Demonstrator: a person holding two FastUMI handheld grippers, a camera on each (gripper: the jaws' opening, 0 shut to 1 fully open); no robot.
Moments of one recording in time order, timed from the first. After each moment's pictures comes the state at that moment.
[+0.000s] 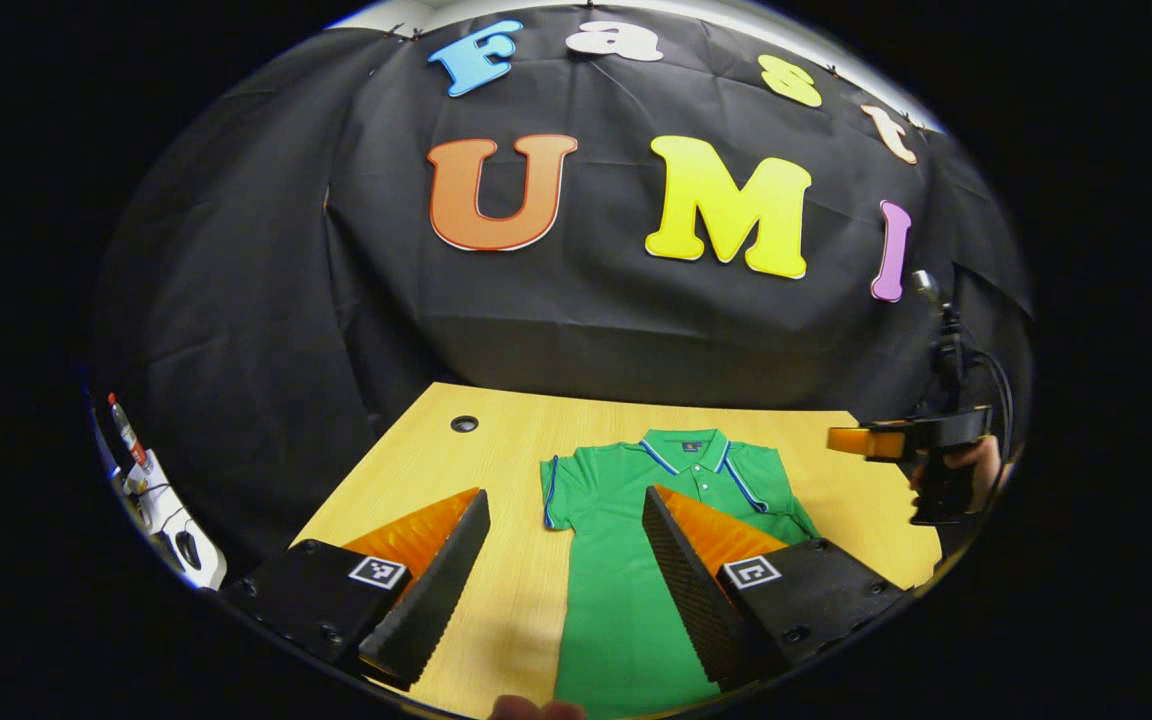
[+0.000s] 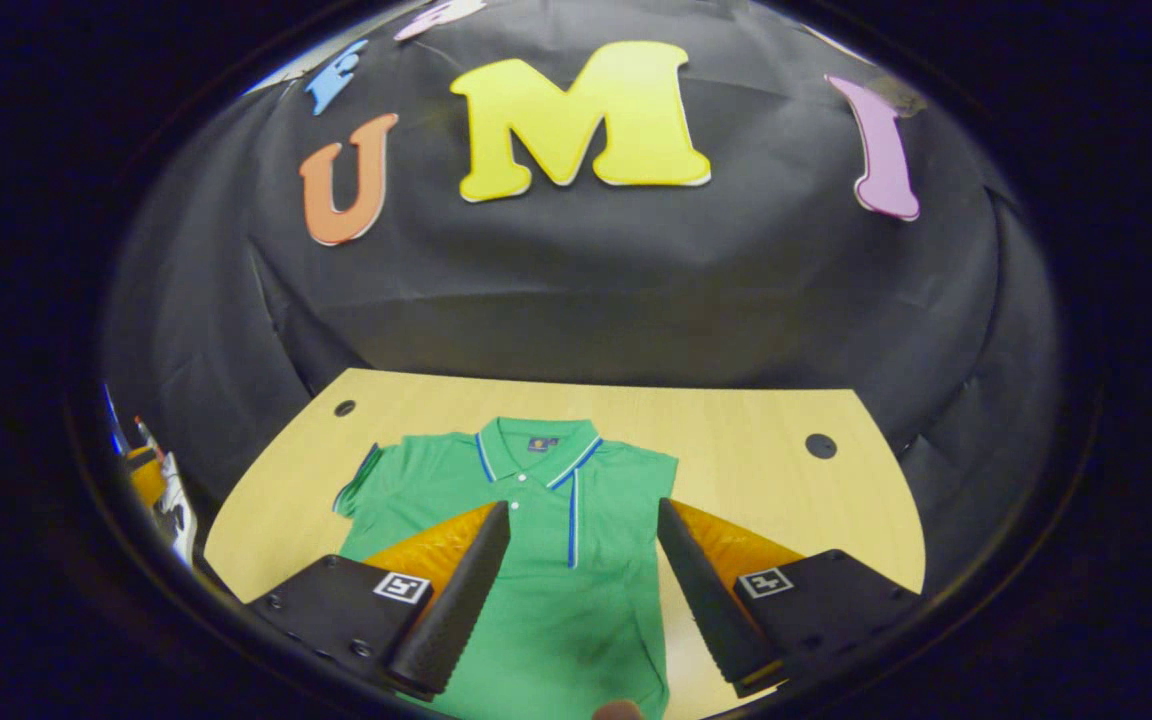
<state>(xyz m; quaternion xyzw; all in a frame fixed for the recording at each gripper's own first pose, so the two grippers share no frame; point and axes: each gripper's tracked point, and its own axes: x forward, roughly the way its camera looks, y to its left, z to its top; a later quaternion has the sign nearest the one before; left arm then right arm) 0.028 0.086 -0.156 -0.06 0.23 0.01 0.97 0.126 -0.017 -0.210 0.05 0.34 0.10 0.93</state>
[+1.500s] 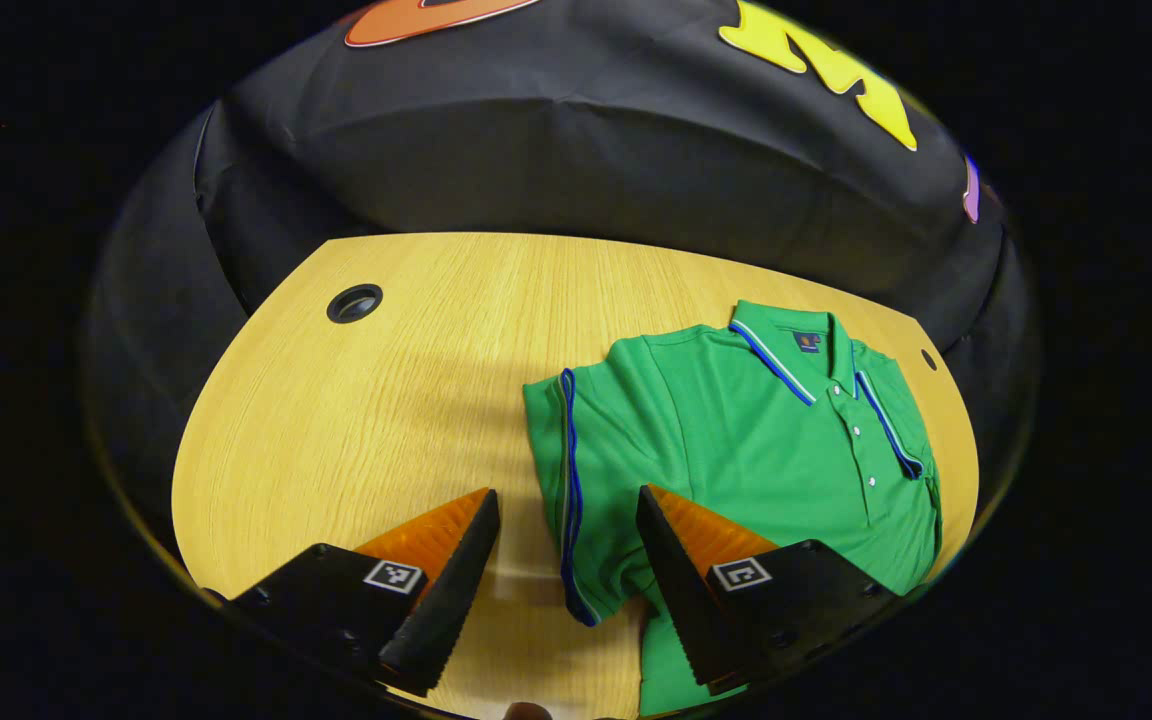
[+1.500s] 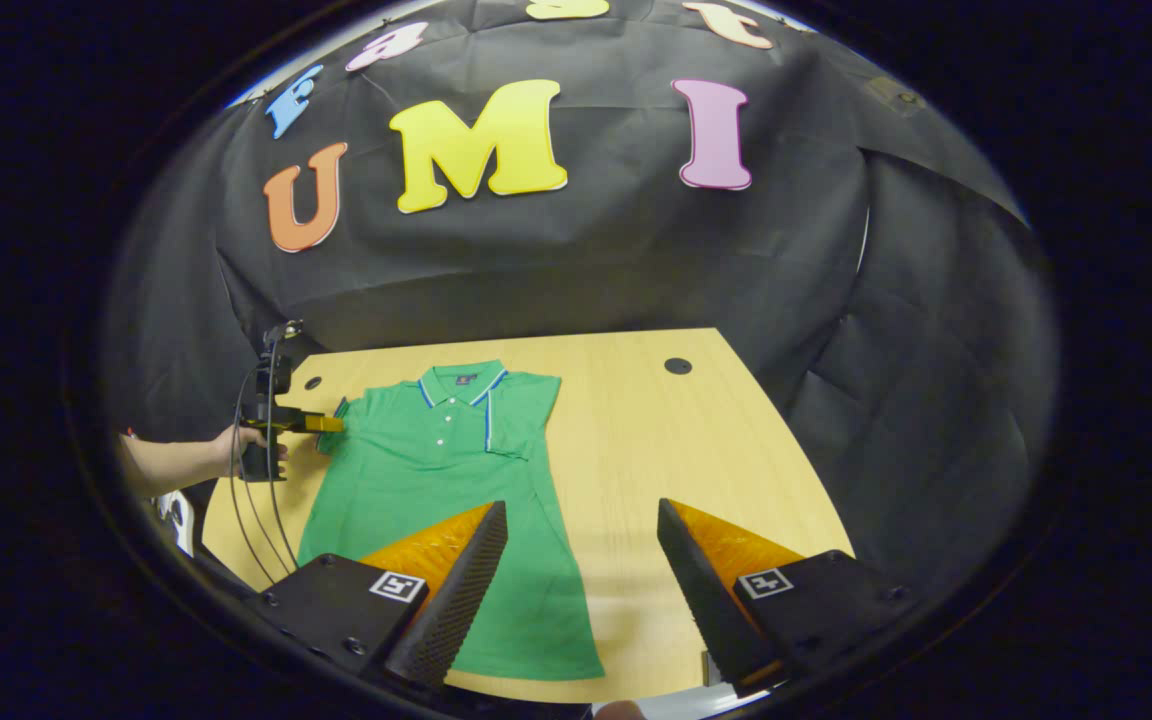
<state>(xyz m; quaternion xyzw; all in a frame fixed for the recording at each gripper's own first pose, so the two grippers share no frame) 0.198 0.098 -0.406 -0.07 0.44 -0.03 0.89 -0.041 -0.125 -0.198 0.07 0.37 -0.02 0.93</state>
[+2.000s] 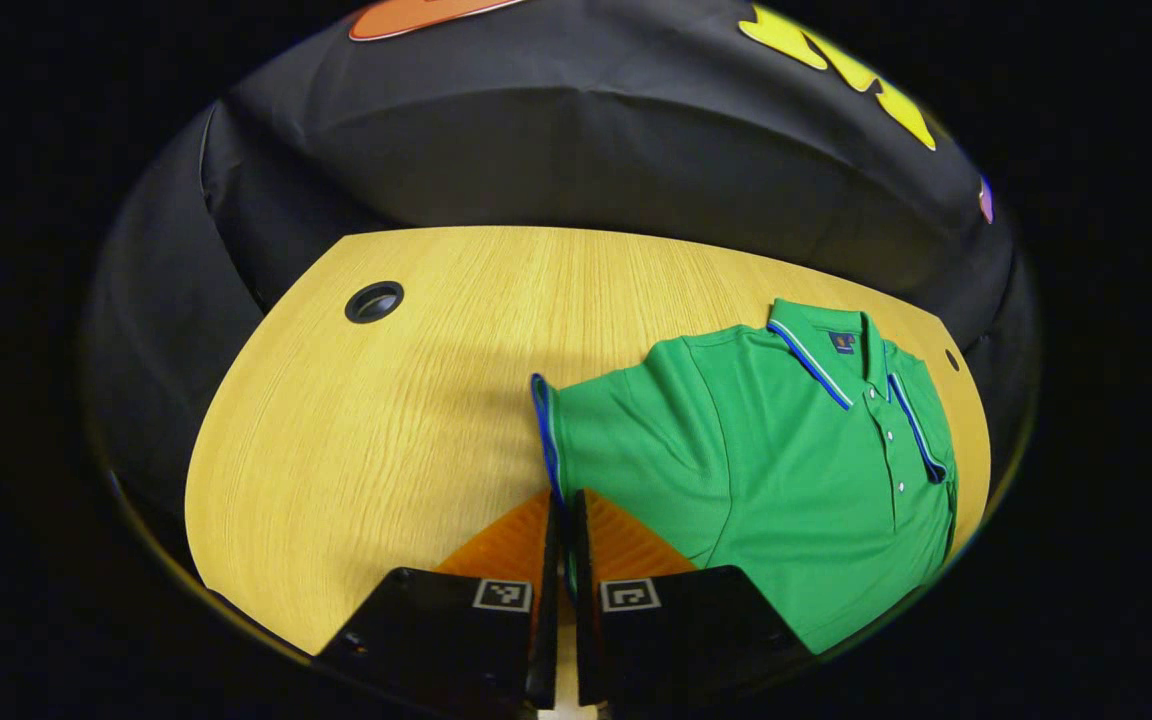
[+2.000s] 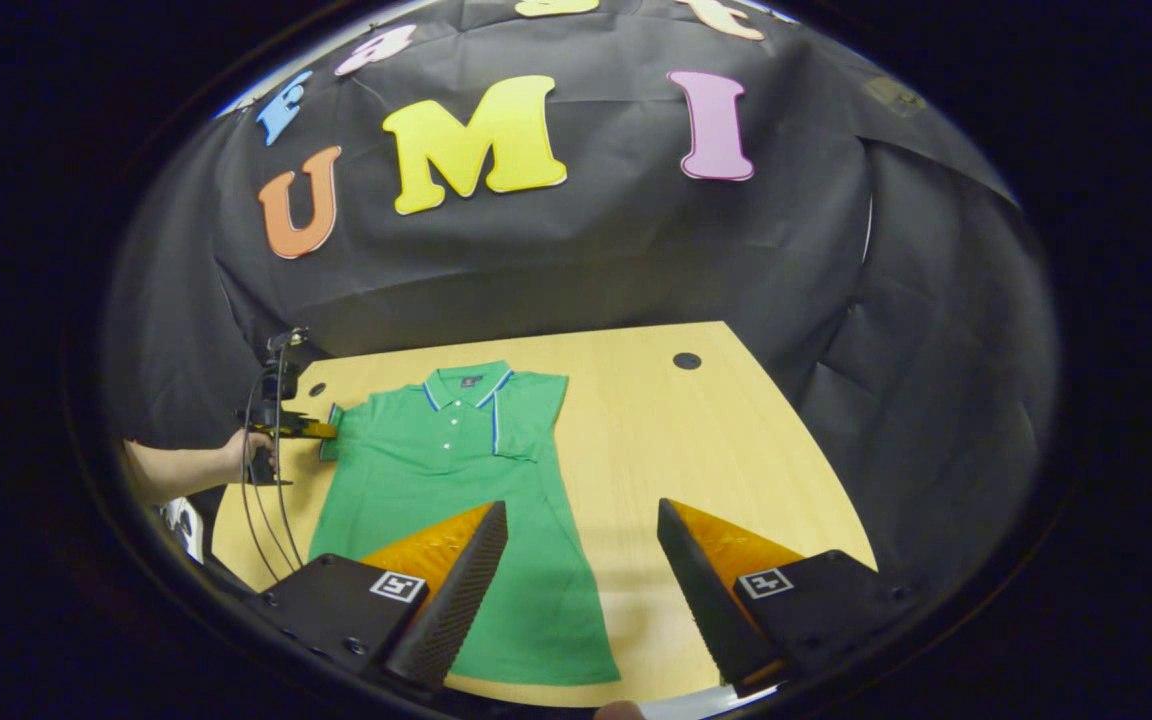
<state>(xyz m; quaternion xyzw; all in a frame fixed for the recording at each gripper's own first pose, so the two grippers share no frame) 0.206 0.113 -0.406 -0.08 0.45 -0.02 0.89 -0.030 -0.122 -0.207 0.09 0.37 -0.02 0.92</state>
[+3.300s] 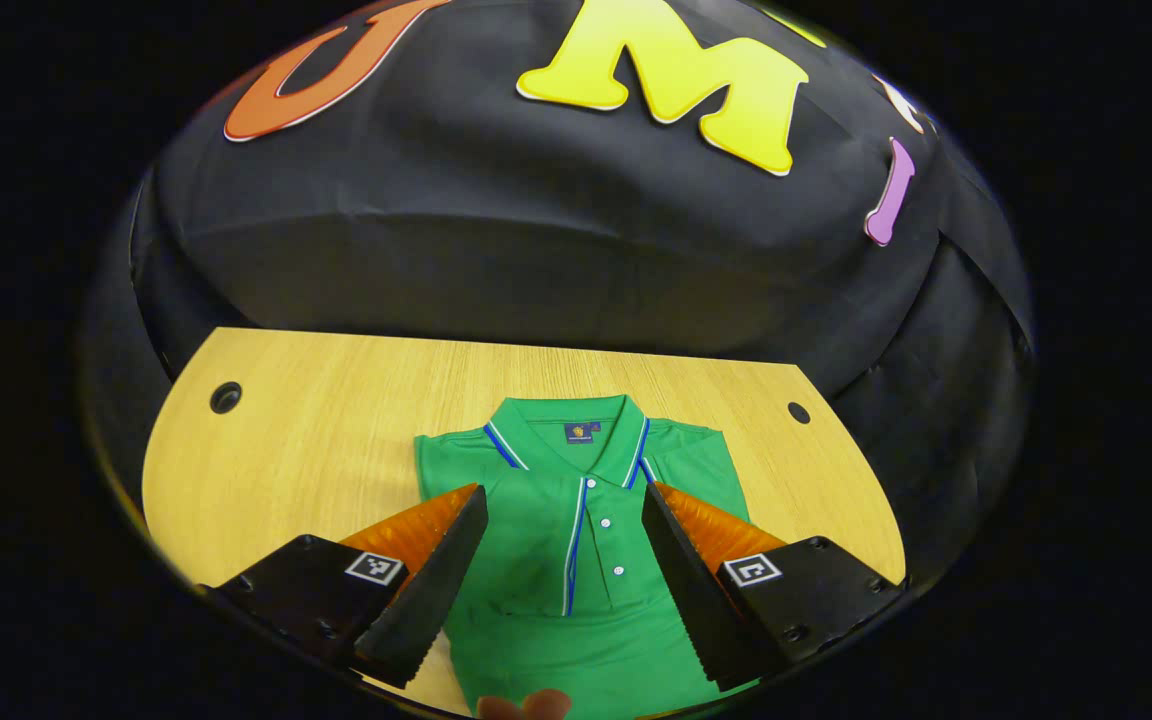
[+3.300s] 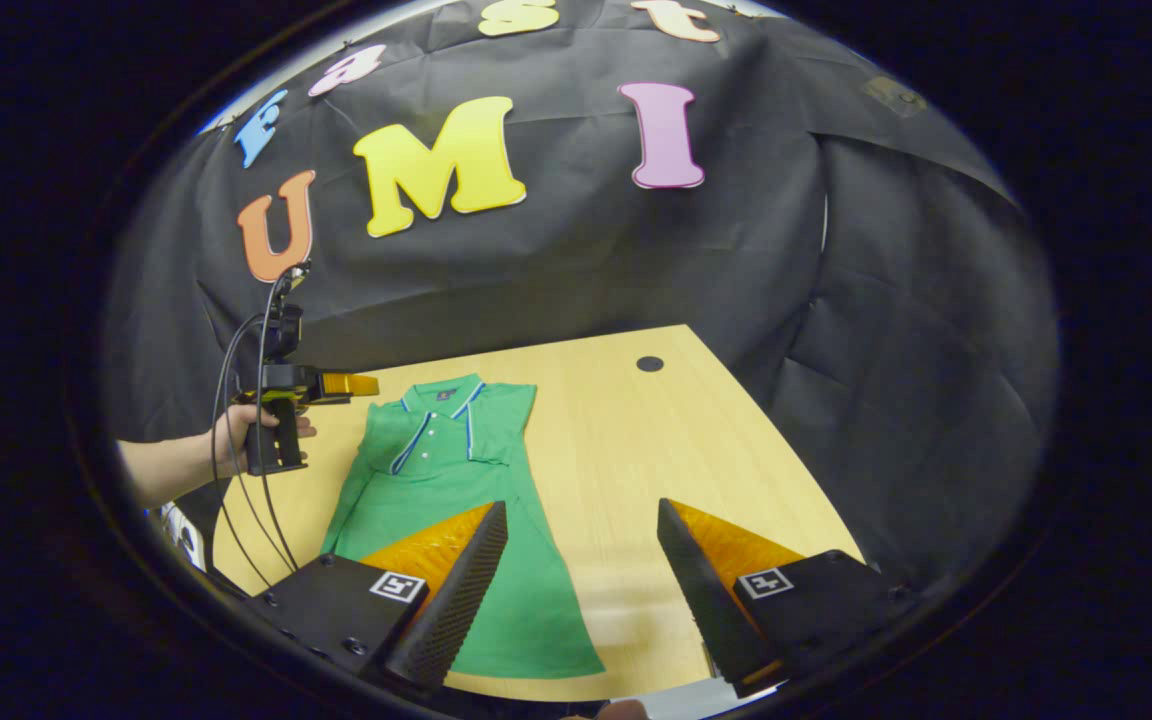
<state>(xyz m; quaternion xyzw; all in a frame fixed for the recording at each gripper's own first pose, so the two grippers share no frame) 0.205 -0.070 -0.257 -0.09 0.35 -0.14 0.92 -0.055 -0.146 -0.199 0.10 0.35 -0.04 0.93</state>
